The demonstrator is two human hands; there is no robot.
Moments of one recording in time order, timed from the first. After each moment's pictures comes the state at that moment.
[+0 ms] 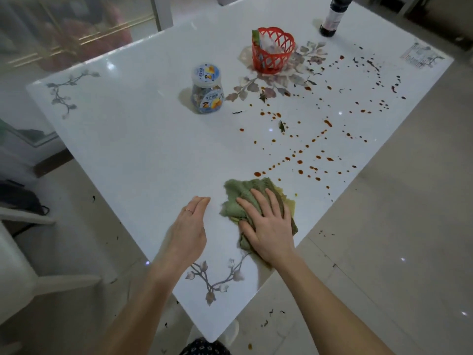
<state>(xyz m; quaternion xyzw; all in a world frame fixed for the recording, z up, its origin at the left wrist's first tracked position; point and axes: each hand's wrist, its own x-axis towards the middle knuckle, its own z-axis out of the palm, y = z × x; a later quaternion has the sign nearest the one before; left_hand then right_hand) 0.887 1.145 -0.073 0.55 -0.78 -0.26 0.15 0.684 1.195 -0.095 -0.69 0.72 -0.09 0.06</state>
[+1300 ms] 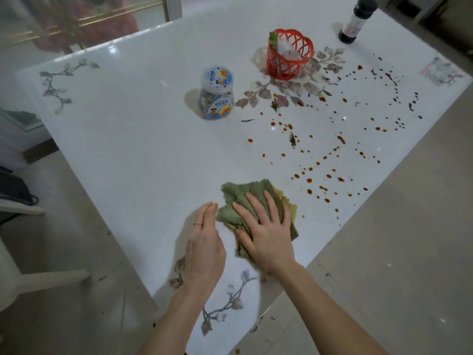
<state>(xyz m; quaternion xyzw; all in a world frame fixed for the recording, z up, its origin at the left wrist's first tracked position) 0.836 1.145 -0.041 0.65 -0.67 -0.28 0.24 0.680 1.156 -0.094 -0.74 0.67 -0.07 0.03</state>
